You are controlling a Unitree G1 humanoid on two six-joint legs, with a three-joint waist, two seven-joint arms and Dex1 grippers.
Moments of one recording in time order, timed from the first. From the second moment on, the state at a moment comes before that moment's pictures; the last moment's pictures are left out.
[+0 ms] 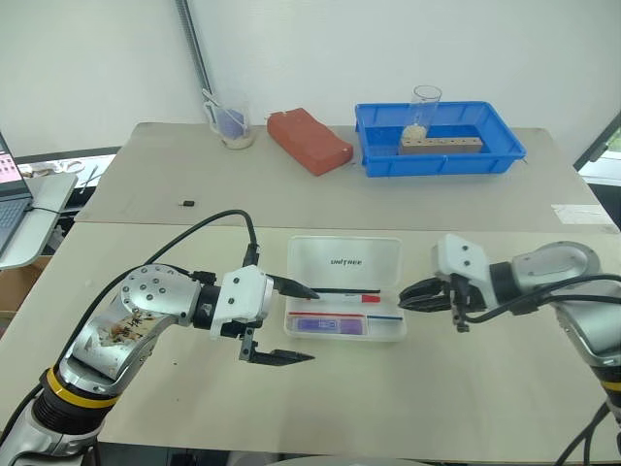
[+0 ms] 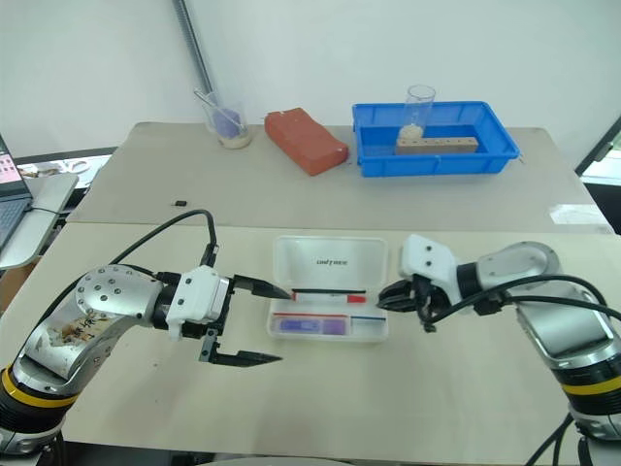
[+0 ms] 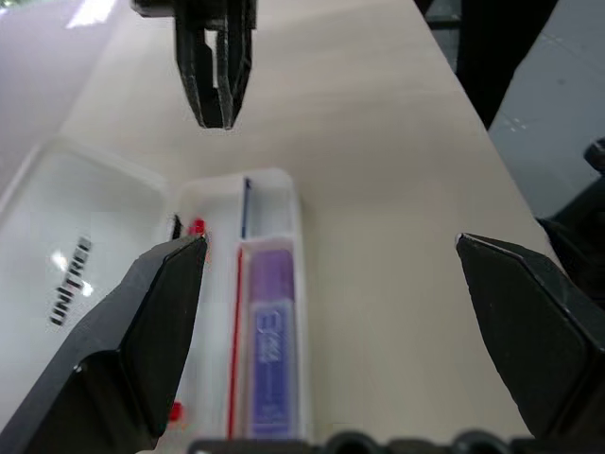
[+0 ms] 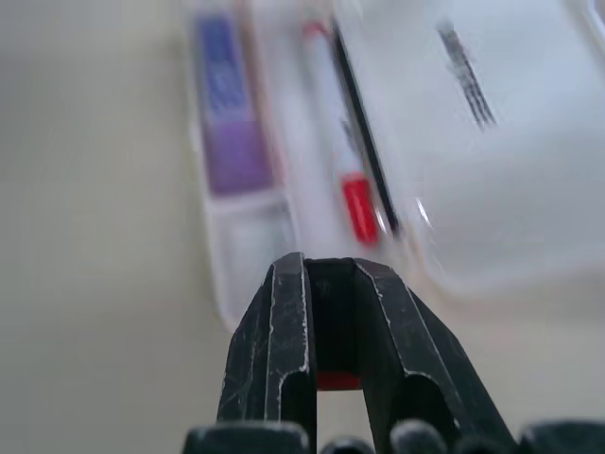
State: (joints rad) left arm -0.27 0.81 -0.17 -0.54 -0.48 0.40 -1.19; right arm -0.34 -0.96 0.14 -0.40 0.33 0.62 1.22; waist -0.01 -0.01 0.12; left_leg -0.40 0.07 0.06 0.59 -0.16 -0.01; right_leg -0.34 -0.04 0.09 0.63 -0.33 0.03
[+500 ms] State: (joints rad) left arm -0.26 0.80 -0.17 -0.57 -0.48 0.40 -1.17; right arm -0.36 -0.91 0.30 -0.40 0.26 0.60 1.21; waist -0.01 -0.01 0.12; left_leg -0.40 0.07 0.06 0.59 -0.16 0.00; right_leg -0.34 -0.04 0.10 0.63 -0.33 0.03
